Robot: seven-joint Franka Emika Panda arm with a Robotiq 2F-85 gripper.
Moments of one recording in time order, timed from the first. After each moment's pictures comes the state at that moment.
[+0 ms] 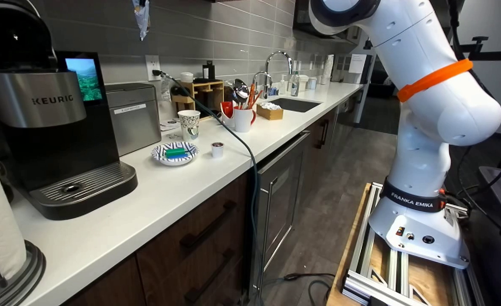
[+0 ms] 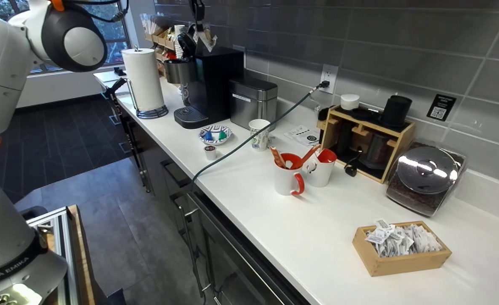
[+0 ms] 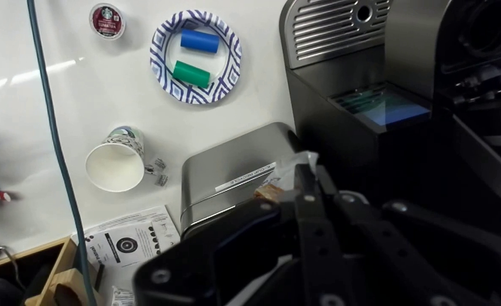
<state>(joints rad) 0.31 0.64 0.06 -0.45 0.03 1.31 0.60</state>
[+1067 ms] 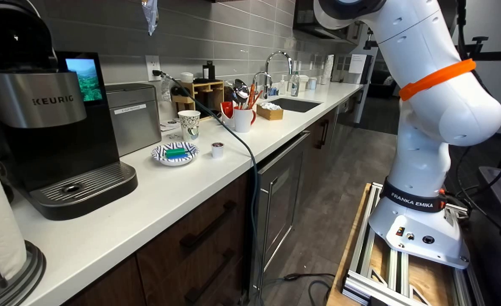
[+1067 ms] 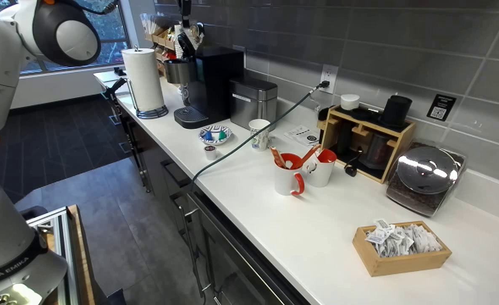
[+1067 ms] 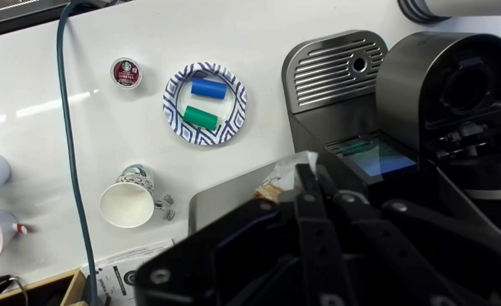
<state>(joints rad) 0.33 0.59 0.07 -0.45 0.05 1.19 0.64</state>
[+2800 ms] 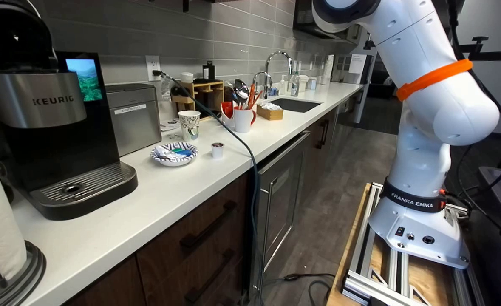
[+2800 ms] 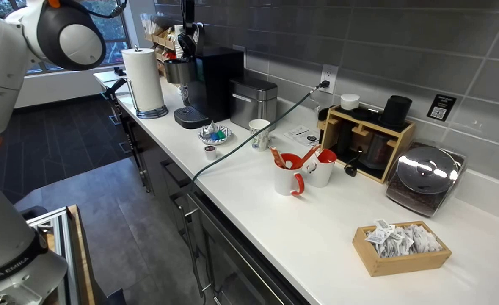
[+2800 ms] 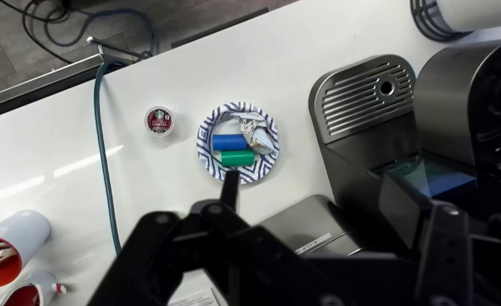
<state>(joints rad) 0.26 0.61 0.08 -0.45 0.12 1.07 0.70</state>
